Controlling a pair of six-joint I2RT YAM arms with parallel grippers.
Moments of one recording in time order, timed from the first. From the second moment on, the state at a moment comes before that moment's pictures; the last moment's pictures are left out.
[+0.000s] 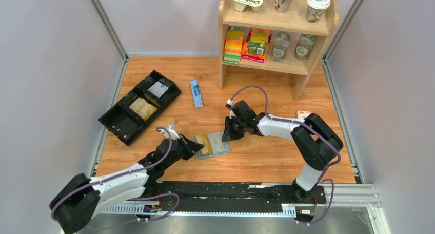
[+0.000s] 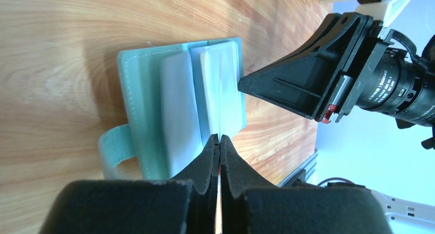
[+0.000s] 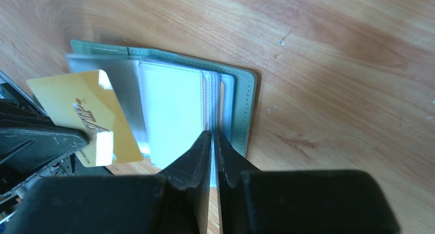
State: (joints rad) left arm -0.77 0.91 0.05 0.44 -0.07 -1.22; right arm 0.73 1.72 0.90 -0.11 -0.31 0.60
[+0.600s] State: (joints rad) left arm -0.77 0.52 0.16 -0.20 -0.19 -1.05; right arm 0.73 1.61 1.00 -0.29 -0.28 0.50
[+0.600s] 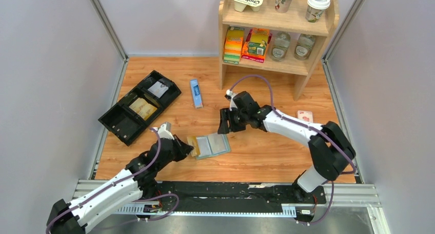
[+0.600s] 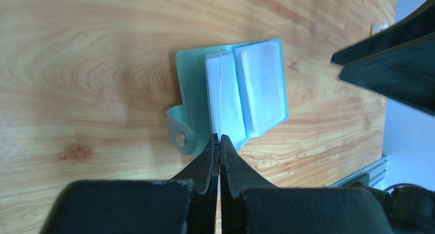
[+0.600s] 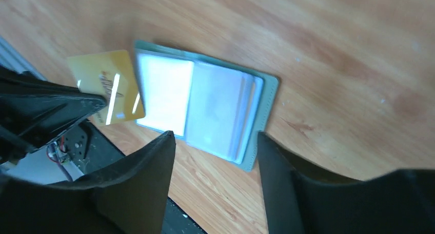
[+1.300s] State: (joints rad) left arm -0.77 0.74 0.78 -0.39 0.40 -0.27; right arm 0.73 1.24 1.06 -0.27 -0.70 0.11
